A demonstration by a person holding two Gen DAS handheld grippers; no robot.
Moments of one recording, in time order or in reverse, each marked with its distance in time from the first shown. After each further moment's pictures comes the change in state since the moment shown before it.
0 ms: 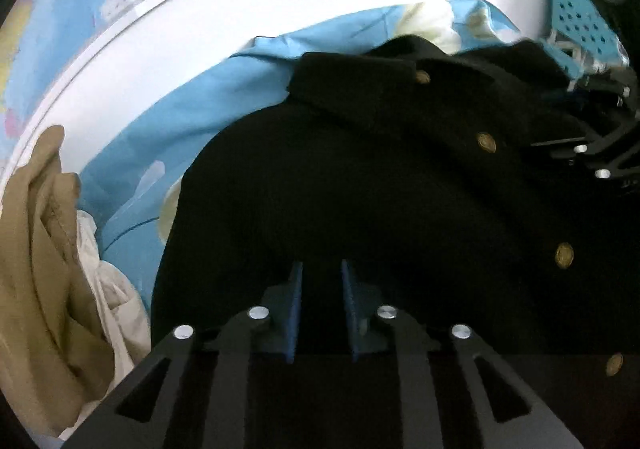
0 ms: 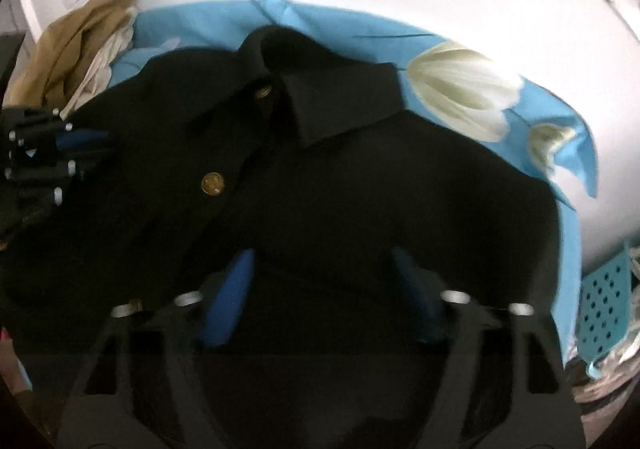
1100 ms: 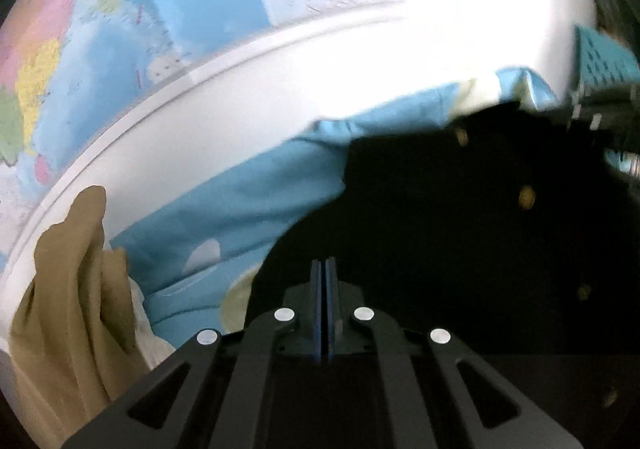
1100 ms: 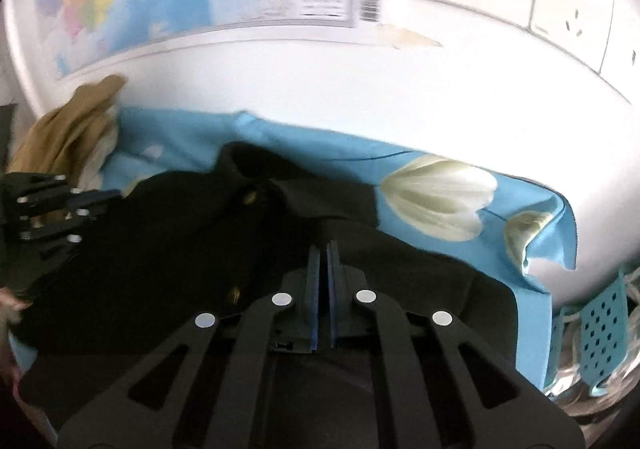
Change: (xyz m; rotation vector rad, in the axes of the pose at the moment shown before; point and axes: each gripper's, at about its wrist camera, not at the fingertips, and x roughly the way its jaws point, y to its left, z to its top) left arm -0.017 0.032 0.056 -0.055 -0.145 0.104; right arm -0.018 -0.031 0.081 0.112 -0.173 -0.034
